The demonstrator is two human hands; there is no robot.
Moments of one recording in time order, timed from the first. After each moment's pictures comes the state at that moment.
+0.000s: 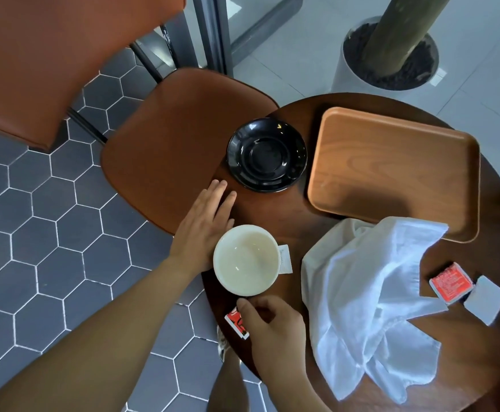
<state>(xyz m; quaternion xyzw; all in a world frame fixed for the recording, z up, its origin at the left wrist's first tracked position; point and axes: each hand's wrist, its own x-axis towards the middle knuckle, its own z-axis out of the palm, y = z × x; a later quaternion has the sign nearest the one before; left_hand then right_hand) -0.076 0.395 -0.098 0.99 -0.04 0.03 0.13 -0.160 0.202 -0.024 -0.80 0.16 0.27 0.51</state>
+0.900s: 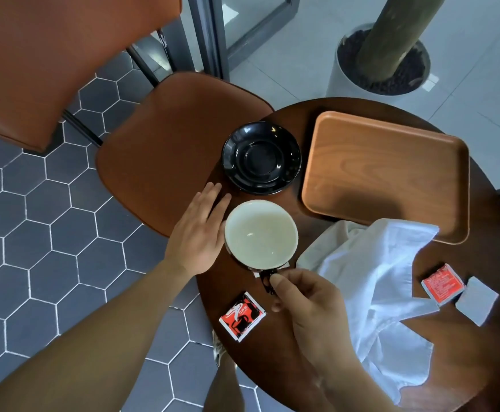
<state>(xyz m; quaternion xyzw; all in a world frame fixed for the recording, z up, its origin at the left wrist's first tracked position) -0.079 0.396 -0.095 0.99 -0.03 0.02 0.16 -0.110 0.166 0.017 -0.71 0.13 0.26 0.64</state>
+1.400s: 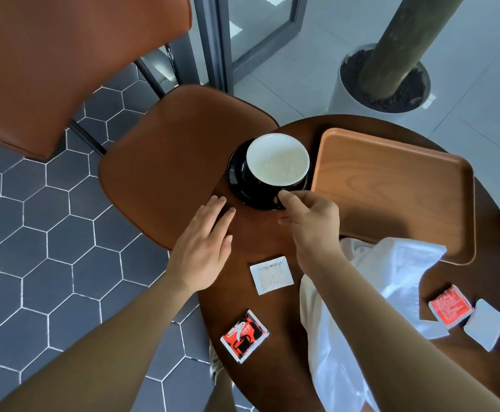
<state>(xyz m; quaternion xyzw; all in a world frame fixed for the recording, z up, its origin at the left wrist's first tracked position) -0.079 0.397 -0.106 0.99 -0.03 0.05 0.15 0.019 0.216 -0.021 -0.75 0.13 0.14 0.64</state>
